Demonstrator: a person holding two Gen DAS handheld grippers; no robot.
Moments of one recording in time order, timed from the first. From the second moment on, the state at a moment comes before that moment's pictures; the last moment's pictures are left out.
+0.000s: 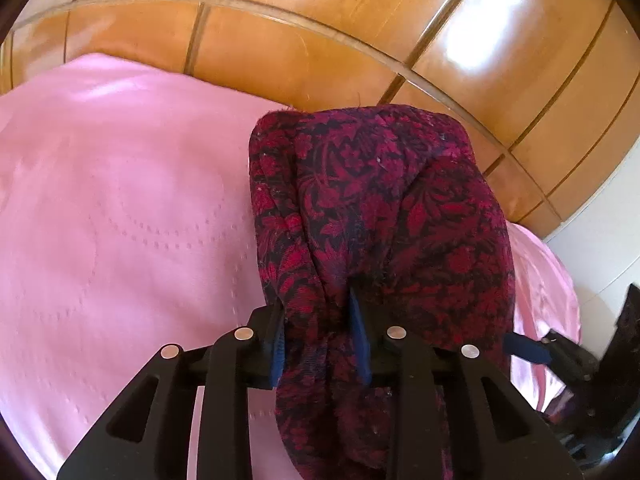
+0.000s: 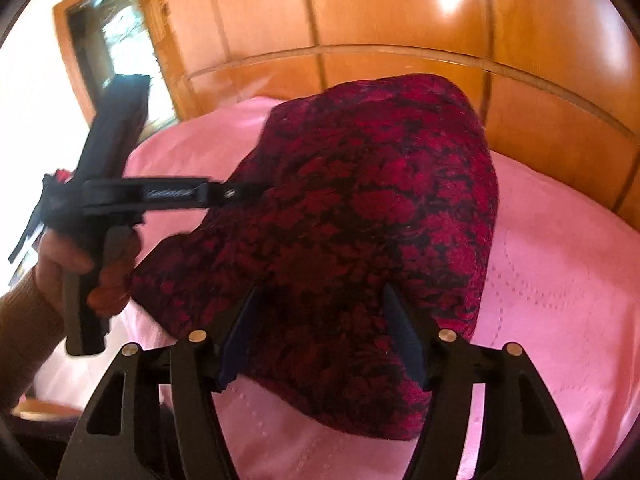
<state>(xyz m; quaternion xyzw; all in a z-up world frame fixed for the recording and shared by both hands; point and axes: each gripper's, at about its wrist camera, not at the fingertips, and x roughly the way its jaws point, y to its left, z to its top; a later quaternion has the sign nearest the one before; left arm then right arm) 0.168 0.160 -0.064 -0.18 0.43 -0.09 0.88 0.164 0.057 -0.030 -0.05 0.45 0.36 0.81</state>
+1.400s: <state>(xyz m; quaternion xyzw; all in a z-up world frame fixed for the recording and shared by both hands) 0.161 0.184 -0.092 -0.23 0.42 -0.09 0.87 0.252 -0.028 -0.092 0.24 0.55 0.36 0.72</state>
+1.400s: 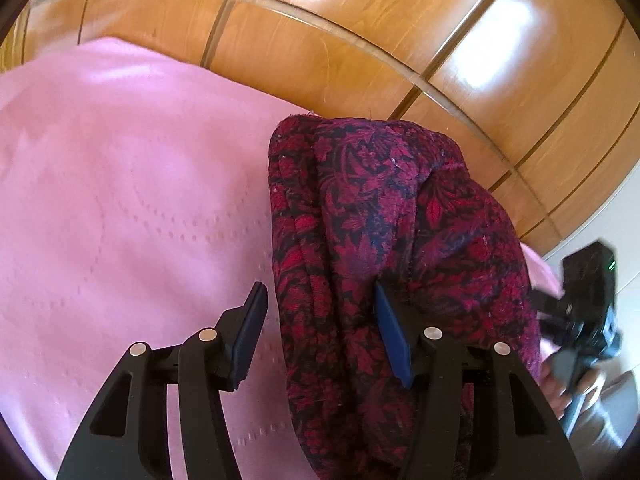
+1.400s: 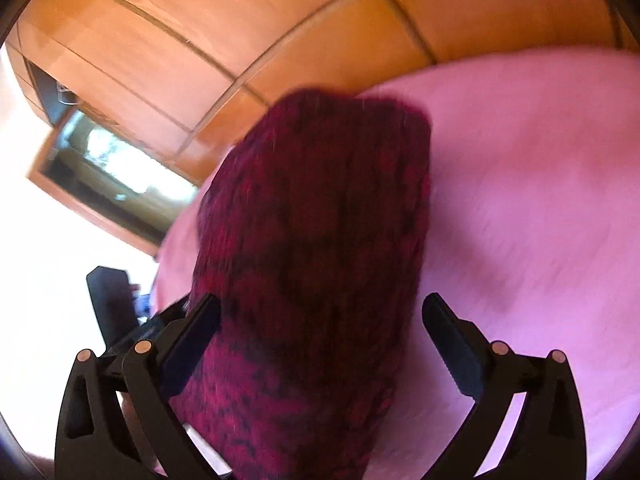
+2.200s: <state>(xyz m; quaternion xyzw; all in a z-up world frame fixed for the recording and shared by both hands) 0.202 0.029 -0.044 -0.29 0.38 -0.36 0.80 0.195 -0.167 -0.011 0.29 0.42 0.37 0.78</state>
